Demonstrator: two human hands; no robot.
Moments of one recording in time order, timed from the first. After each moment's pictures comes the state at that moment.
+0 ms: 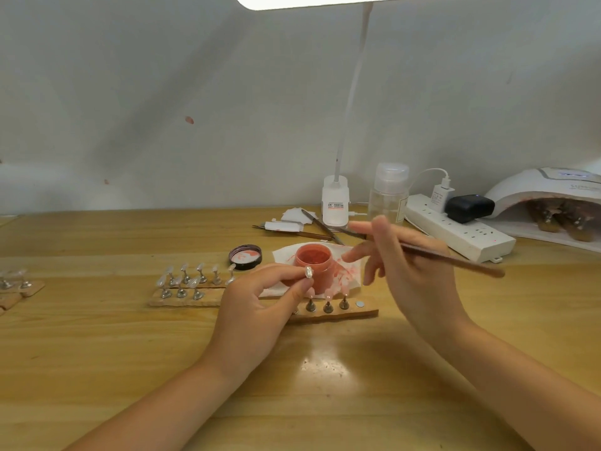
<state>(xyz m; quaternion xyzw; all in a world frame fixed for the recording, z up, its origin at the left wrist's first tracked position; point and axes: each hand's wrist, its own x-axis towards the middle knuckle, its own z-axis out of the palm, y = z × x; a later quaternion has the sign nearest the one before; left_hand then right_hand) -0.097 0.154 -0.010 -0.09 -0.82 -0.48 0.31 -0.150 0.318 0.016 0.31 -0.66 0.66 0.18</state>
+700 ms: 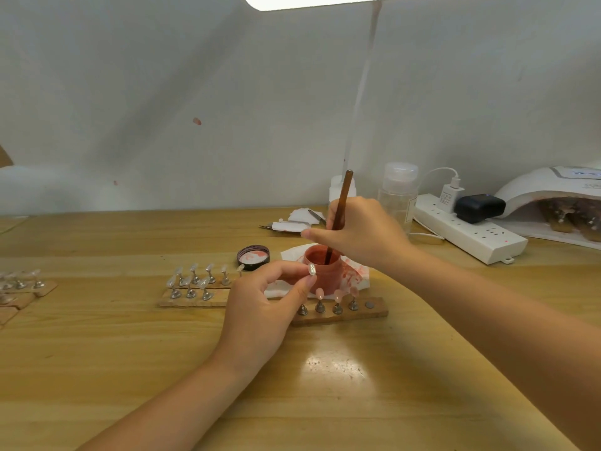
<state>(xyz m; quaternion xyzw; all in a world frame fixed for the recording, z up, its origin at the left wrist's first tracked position) -0.099 0.151 -0.009 -0.06 -0.81 -0.50 0.30 -0.207 0.272 0.040 0.29 -0.89 0.32 0.14</state>
